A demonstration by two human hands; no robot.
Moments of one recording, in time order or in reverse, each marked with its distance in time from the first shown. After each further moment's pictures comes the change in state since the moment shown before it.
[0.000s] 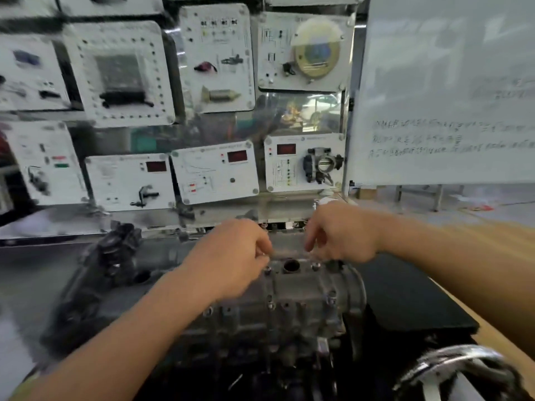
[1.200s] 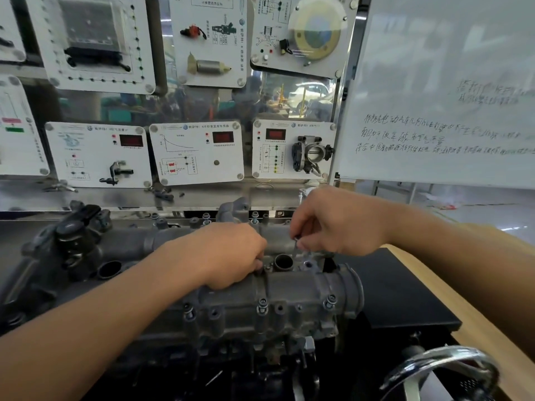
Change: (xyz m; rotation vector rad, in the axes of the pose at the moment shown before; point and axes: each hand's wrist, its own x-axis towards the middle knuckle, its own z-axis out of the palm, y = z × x) left_hand 0.039 -0.022 0.019 0.454 -0.418 0.228; right_hand 0.004 -0.012 -0.011 0.109 -0.003 -0.039
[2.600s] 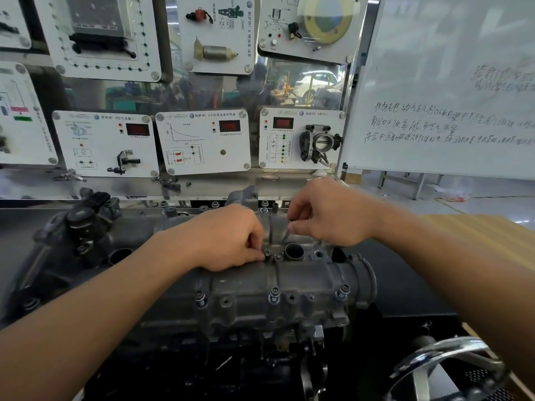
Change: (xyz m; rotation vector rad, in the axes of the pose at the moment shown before) left_hand 0.003 -0.030 0.021 -0.310 0.182 0.054; right_hand 0.026 0.004 0.028 0.039 0.149 0.041
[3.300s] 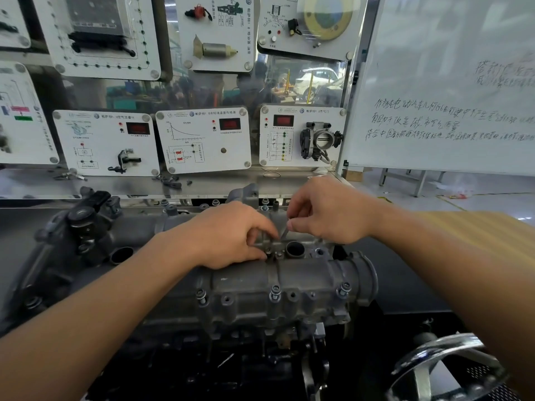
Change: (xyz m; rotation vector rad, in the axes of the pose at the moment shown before) left_hand -0.001 -0.001 0.002 -0.072 0.060 0.030; right_hand 0.002 0.004 0.005 0.058 0.028 0.008
